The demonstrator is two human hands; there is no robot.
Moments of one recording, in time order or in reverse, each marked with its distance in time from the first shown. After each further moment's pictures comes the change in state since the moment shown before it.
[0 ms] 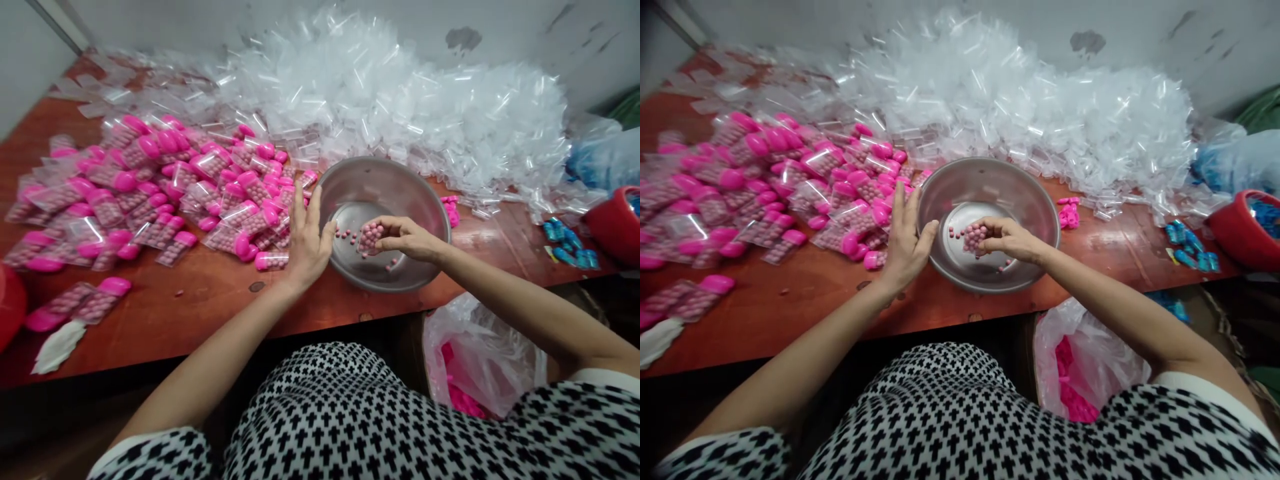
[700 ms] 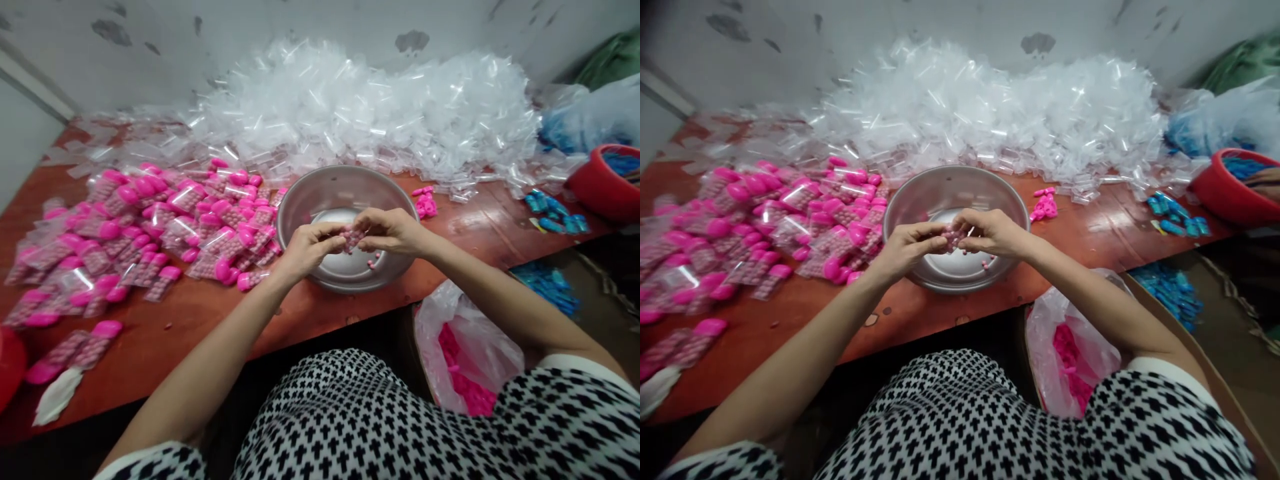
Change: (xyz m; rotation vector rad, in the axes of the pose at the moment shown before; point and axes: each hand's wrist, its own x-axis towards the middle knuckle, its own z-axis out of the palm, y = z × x) left_hand 0.027 0.042 0.023 -0.532 -0.558 -0.363; right_hand -0.030 -0.012 -0.018 -0.388 0.160 -0.341
